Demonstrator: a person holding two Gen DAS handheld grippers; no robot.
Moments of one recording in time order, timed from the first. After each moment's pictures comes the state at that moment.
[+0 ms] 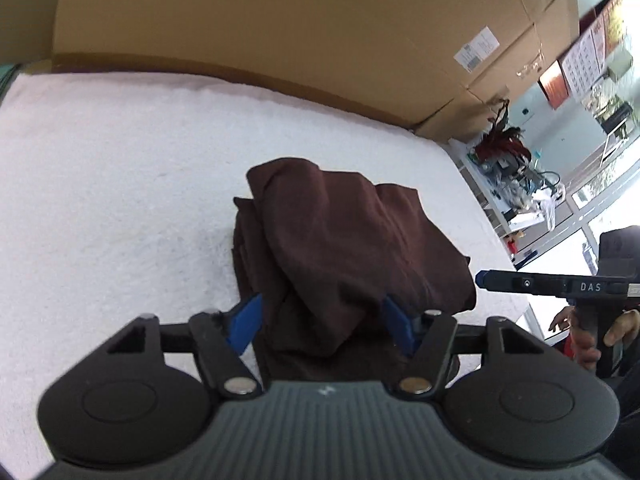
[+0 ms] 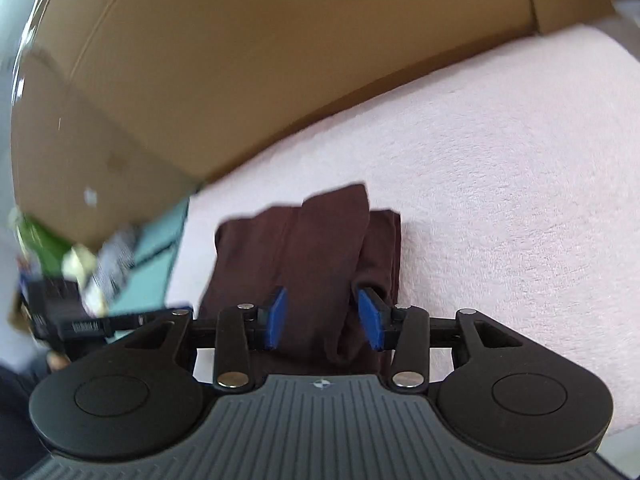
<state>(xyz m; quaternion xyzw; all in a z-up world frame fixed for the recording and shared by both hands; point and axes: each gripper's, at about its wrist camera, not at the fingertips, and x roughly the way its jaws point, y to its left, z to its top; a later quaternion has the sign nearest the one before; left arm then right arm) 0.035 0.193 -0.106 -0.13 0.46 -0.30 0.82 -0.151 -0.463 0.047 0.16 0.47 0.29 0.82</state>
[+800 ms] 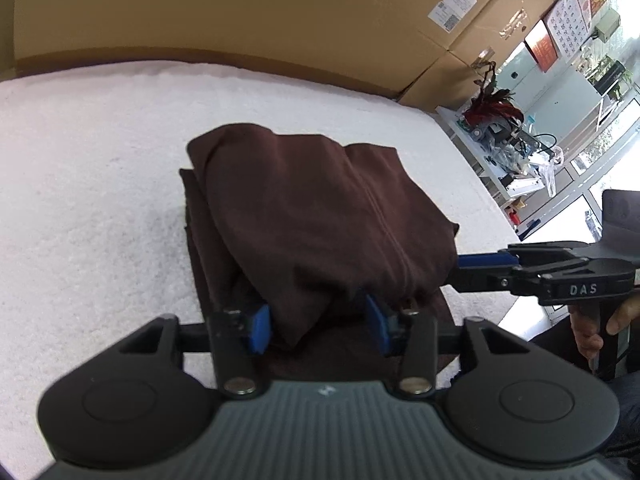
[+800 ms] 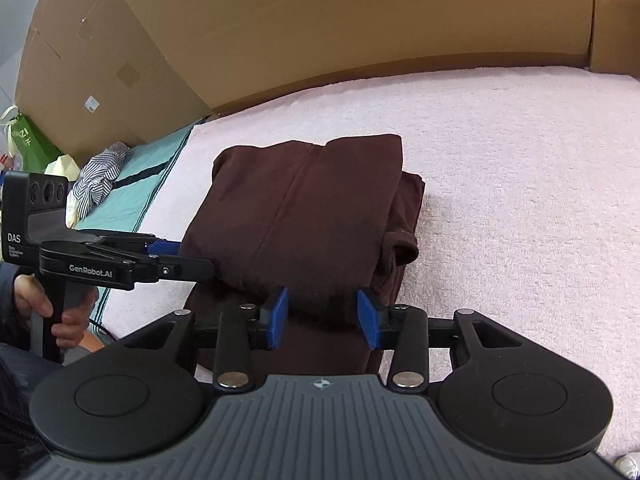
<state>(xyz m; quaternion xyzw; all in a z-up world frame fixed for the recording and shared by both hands) 0.018 0.161 -0.116 -0.09 0.47 -0.32 0.82 -0.151 -0.439 0.029 0.07 0.46 0.31 0.83</state>
